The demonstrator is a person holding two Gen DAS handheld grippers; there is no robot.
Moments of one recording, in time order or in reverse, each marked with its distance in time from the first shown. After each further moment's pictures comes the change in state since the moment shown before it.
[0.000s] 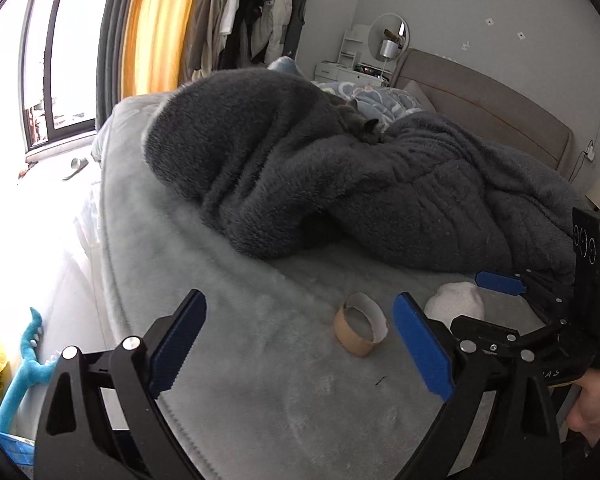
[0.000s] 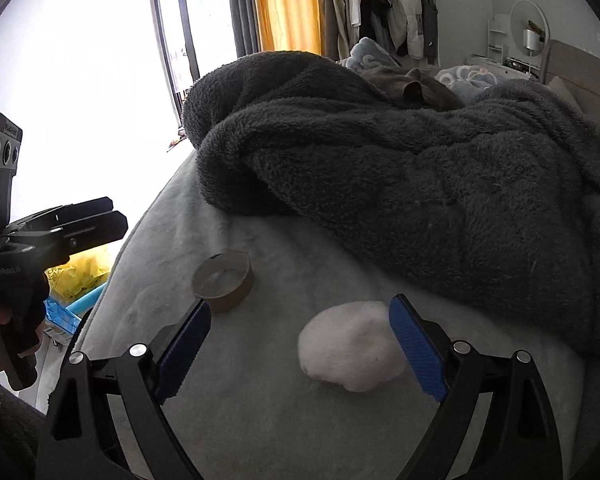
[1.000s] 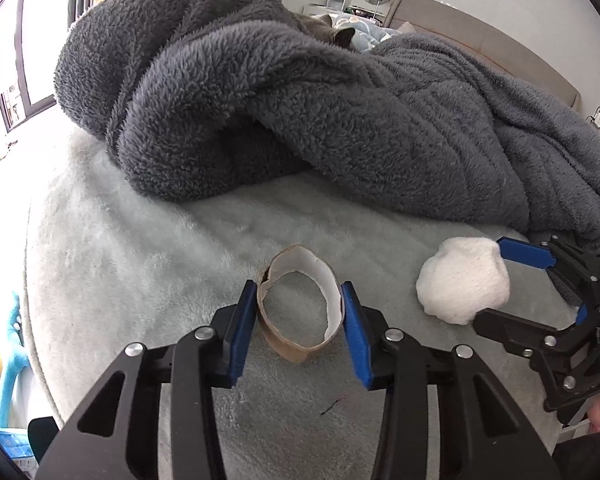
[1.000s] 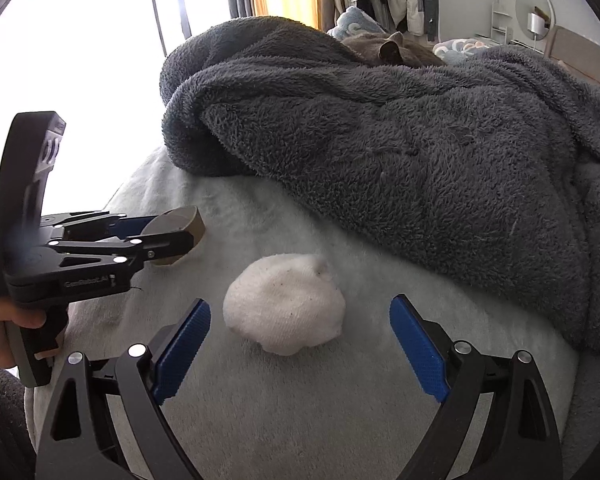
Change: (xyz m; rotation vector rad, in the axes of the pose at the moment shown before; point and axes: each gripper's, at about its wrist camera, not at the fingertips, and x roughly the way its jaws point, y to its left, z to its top) left arm 0.081 -0.047 -0.019 0.024 0.196 -0.012; right arm 0.012 -0.040 -0.017 -0.008 0.094 0.005
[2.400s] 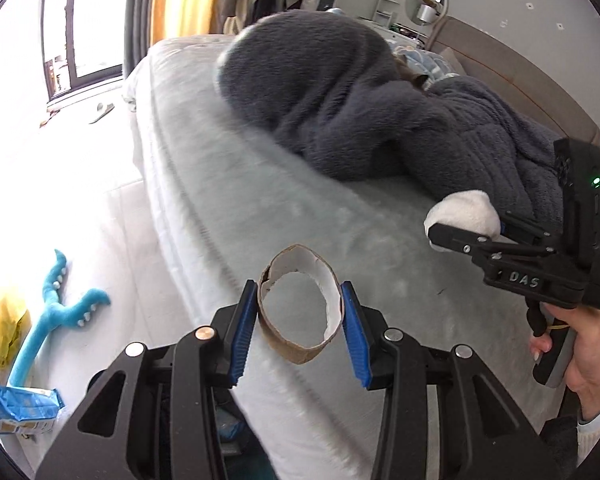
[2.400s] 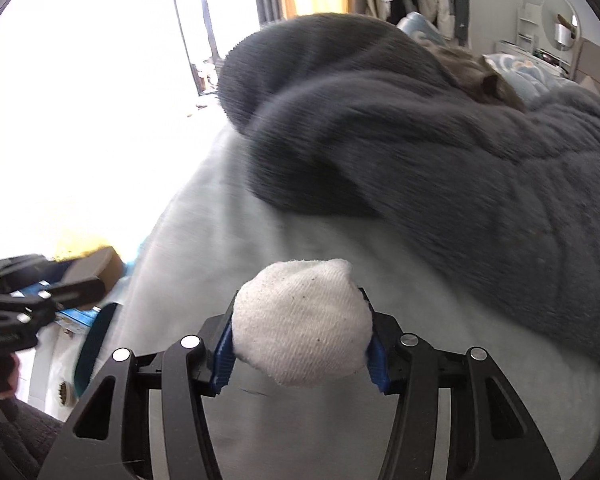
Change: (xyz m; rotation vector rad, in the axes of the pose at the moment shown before) left arm -0.112 0.105 -0.040 -0.121 -0.006 0.082; right arm 0.033 0.106 0.052 -0.036 0.008 0.066
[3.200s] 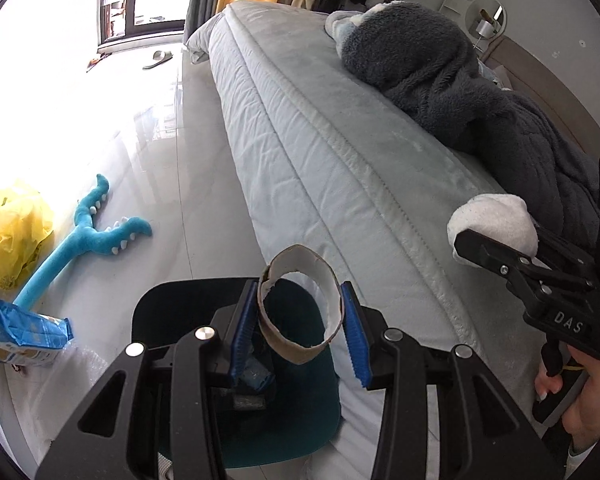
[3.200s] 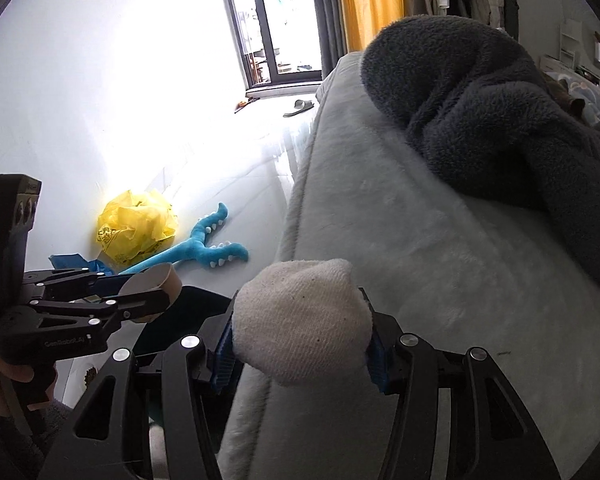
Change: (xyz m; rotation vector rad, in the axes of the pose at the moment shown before) left arm -0.032 0.095 -0.076 -0.184 0.065 0.070; right arm 0.017 0.136 -0.032 -0.077 0.014 0.107
